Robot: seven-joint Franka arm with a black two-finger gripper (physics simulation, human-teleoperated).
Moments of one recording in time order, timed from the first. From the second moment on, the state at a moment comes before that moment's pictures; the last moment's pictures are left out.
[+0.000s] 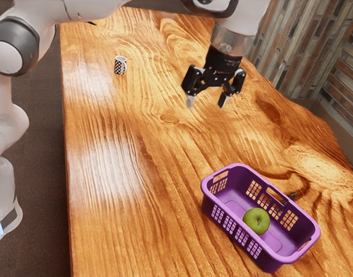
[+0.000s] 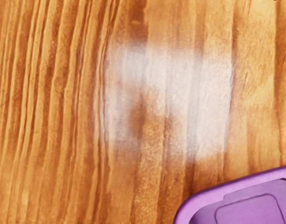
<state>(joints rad) -0.58 0.08 0.31 -1.23 -0.05 1.25 -2.04</state>
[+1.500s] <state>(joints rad) -0.27 0.38 -0.22 -1.40 0.03 1.89 -0.78</state>
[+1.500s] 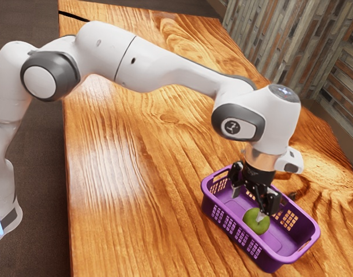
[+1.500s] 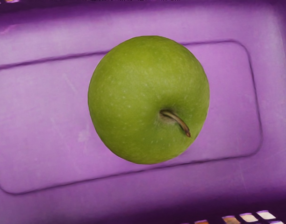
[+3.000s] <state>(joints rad) -0.23 0.53 -0.21 -1.38 -0.01 2.06 -0.70</state>
